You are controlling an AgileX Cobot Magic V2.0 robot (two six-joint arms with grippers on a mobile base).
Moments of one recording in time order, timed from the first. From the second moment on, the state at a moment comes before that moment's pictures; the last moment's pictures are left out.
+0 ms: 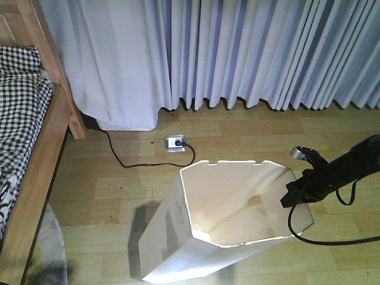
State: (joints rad) left arm 0.05 -0.02 0.03 0.04 0.12 -0.05; right arm -0.27 2.48 -1.22 0.86 0.83 -1.24
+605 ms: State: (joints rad) left arm 0.05 -0.02 0.03 0.04 0.12 -0.05; right arm -0.27 2.48 -1.22 0.86 0.84 -1.24
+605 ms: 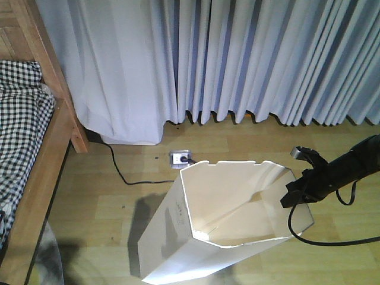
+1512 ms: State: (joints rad) left arm 0.05 -0.02 0.03 0.04 0.12 -0.05; right arm -0.27 2.48 -1.22 0.86 0.83 -1.24
